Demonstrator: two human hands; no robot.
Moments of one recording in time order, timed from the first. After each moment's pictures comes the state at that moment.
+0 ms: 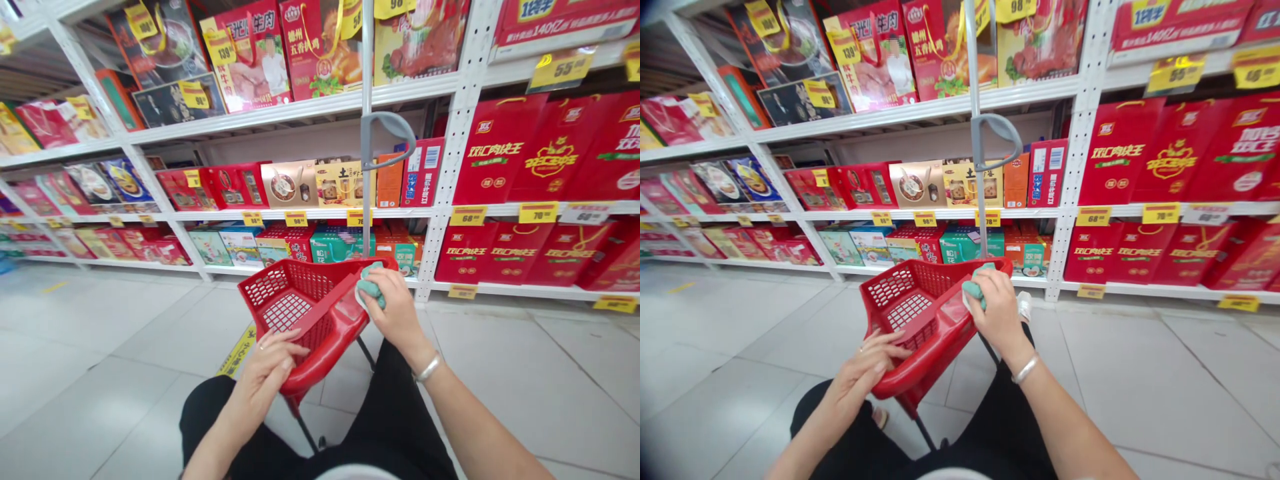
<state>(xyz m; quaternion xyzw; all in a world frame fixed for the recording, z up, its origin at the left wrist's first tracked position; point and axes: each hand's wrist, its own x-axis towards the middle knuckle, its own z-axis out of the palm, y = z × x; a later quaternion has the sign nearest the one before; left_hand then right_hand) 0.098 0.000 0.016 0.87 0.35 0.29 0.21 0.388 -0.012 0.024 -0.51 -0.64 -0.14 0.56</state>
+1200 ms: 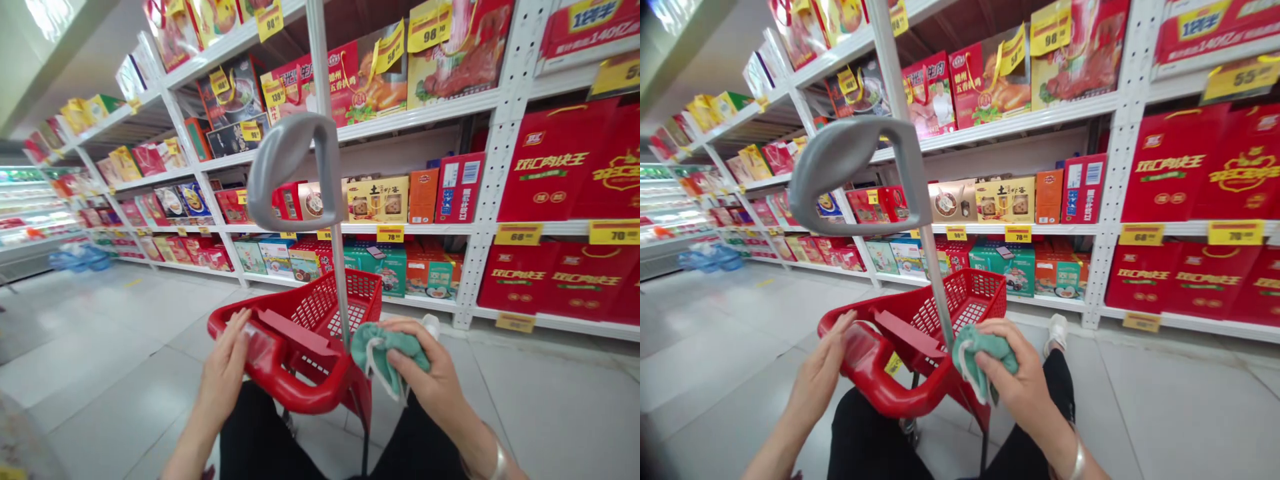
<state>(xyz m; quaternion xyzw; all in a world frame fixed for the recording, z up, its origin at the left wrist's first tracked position) 0.006 0.022 0.040 0.72 0.55 0.43 0.01 0.342 -0.063 0.028 -0.37 -0.63 0.14 0.66</state>
